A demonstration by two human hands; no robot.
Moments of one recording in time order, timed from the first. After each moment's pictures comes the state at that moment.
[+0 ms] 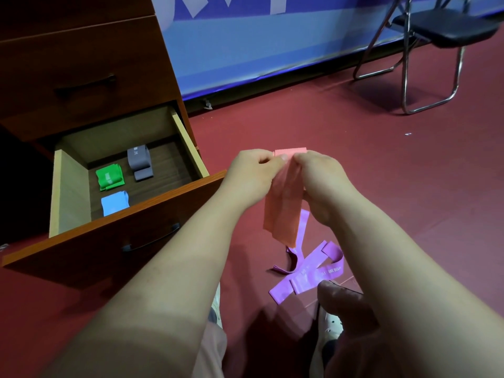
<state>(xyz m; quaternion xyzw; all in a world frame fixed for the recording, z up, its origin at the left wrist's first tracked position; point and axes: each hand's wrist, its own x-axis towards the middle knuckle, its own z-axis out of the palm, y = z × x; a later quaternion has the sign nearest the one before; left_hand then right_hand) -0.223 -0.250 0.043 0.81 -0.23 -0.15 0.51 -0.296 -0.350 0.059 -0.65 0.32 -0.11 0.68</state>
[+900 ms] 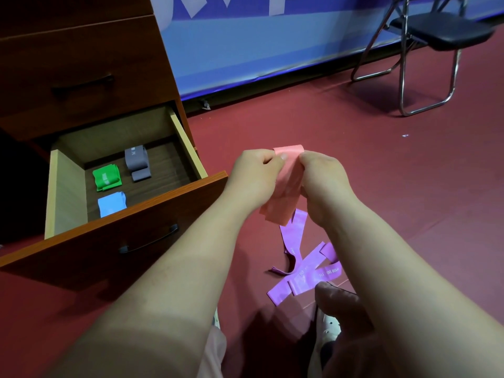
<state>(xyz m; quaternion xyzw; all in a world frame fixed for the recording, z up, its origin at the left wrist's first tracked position) -0.229 -0.255 0.047 0.82 -0.23 -0.14 0.51 -0.295 -0.349 0.059 -0.64 0.36 -0.15 0.66</state>
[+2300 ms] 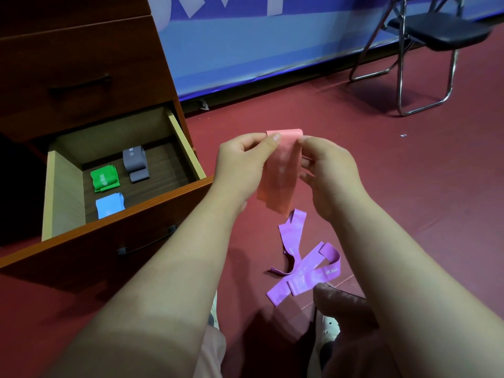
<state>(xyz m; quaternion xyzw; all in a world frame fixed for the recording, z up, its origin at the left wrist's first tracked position) -0.222 -0.255 0.054 0.69 -0.15 -0.14 0.70 -0.296 -0.359 0.064 -0.57 0.29 -0.21 0.74</state>
